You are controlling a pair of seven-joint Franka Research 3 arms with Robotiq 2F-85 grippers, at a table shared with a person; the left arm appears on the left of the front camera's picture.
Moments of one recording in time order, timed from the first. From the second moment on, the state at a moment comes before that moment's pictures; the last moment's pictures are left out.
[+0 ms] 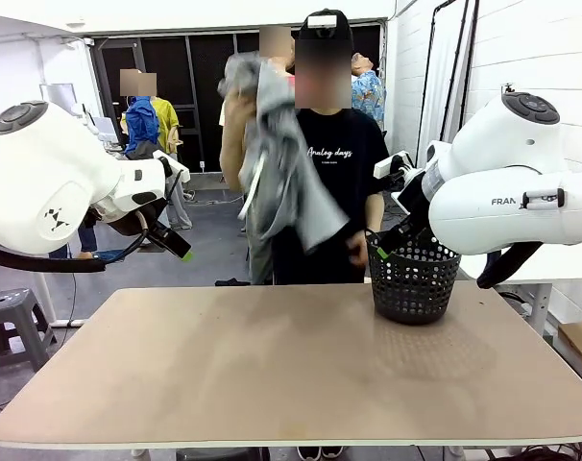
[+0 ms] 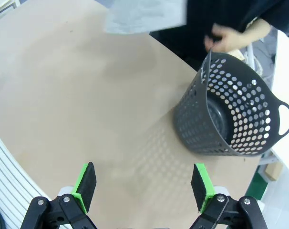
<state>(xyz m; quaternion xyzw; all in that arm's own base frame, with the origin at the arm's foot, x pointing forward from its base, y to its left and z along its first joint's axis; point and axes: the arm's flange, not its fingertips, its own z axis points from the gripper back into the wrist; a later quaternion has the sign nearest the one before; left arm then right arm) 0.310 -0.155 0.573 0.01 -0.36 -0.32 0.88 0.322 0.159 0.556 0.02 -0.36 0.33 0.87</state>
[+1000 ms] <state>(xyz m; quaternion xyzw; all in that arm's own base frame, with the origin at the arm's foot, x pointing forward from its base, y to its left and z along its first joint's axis) 0.310 -0.155 0.573 0.01 -0.36 -0.32 0.88 0.322 0.159 0.556 0.02 -0.36 0.33 0.87</state>
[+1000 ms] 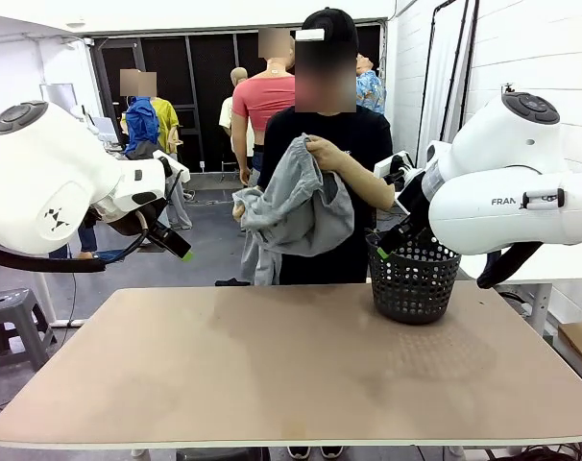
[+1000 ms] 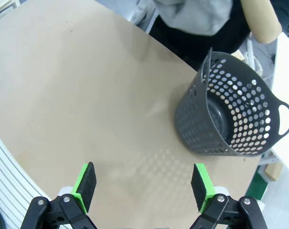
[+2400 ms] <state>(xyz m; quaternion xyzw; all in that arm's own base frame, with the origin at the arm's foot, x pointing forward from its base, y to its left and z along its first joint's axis) 0.310 -0.155 0.573 0.01 -0.36 -0.32 0.88 0.322 0.159 0.556 0.02 -0.36 0.33 0.87</state>
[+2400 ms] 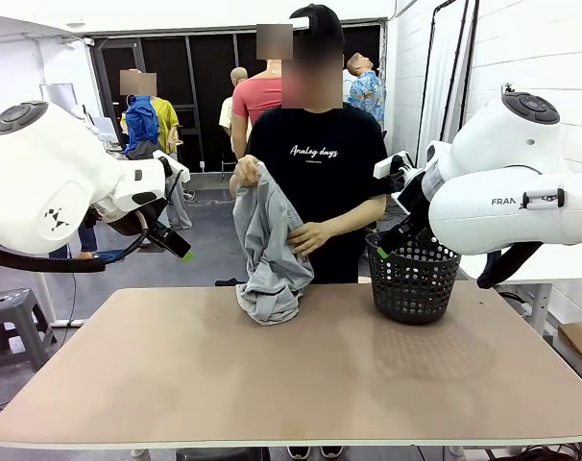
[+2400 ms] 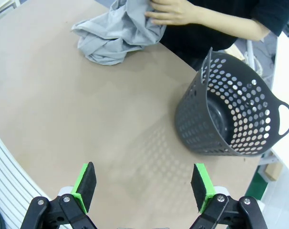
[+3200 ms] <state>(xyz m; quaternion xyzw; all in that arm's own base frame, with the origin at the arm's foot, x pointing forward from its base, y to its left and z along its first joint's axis) 0.310 -0.155 0.573 0.01 -0.36 -0.32 0.88 0.322 0.159 0.556 0.02 -0.36 0.33 0.87</state>
